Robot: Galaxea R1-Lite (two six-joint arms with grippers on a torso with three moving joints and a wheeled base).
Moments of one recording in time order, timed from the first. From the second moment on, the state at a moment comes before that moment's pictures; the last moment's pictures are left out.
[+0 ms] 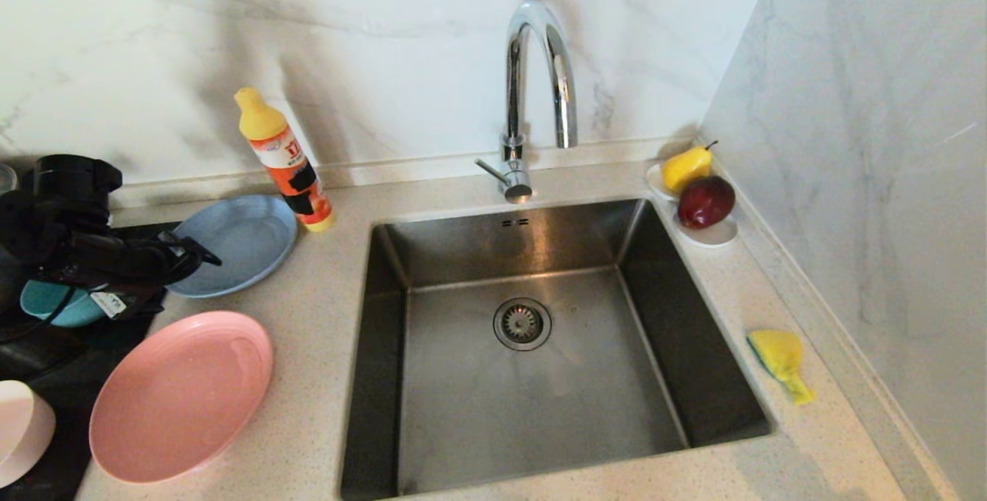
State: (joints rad) left arm 0.35 1.99 -1.41 0.18 -0.09 -0.60; right arm 0.00 0.00 0.00 0.00 0.02 -0.07
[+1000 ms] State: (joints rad) left arm 0.35 2.10 -1.61 0.39 -0.06 -0.59; right arm 0.00 0.00 0.00 0.00 0.01 -0.07
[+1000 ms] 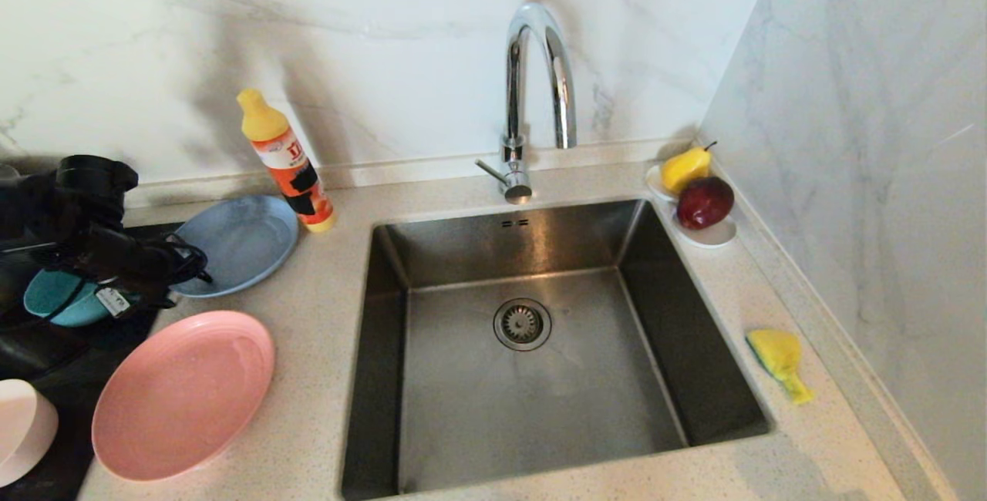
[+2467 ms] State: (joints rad) left arm 0.38 1.92 -1.72 0.43 0.15 -0.55; right arm 0.00 0.00 0.00 0.00 0.01 -0.07
